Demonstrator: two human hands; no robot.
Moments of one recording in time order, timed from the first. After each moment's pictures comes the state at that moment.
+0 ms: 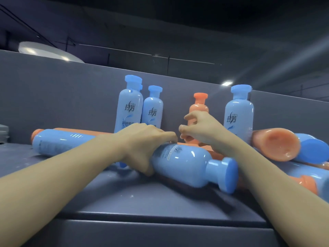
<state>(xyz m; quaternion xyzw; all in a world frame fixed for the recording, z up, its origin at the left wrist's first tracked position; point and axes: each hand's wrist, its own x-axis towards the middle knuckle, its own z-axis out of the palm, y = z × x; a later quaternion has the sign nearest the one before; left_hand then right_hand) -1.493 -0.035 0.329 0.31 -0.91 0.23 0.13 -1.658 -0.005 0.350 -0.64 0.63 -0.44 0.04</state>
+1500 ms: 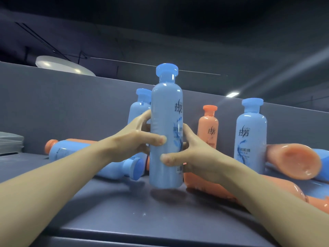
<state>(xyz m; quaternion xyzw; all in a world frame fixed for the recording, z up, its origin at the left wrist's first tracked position) -1.461 -0.070 0.334 0.09 -0.81 -0.40 0.42 -1.629 -0.007 0.327 -0.74 0.39 -0.45 0.31</state>
